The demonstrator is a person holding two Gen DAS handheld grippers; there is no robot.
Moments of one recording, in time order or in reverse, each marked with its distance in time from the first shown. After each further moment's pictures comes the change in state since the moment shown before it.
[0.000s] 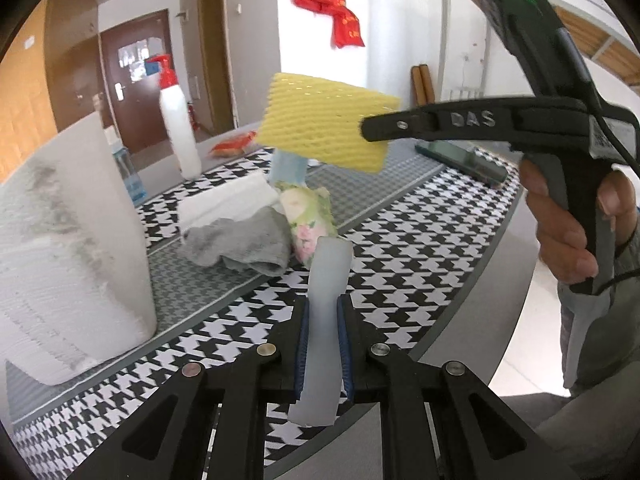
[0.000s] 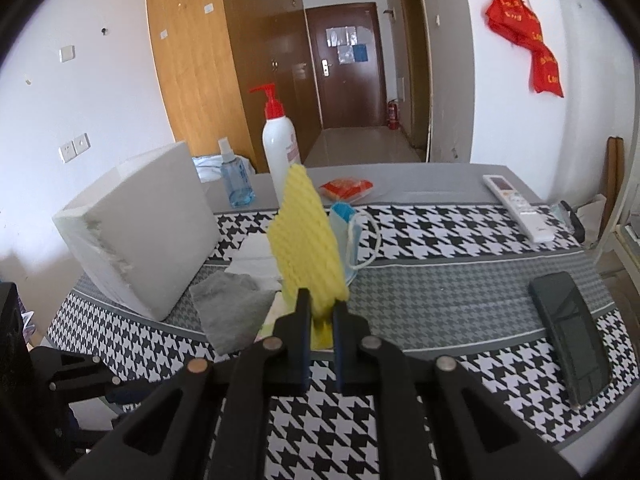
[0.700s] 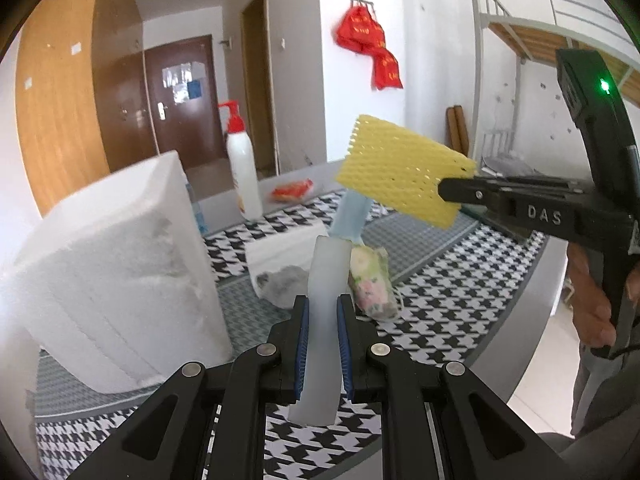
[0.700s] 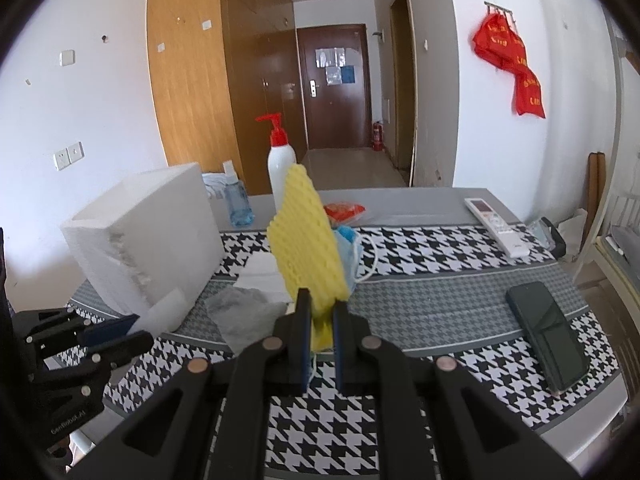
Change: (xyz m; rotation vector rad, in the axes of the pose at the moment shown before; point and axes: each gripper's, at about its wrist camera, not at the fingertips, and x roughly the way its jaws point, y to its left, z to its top) left arm -0.044 0.029 0.016 -0.060 -0.144 0.119; right arm -0.027 0.022 0.003 -0.010 -0.082 -0.057
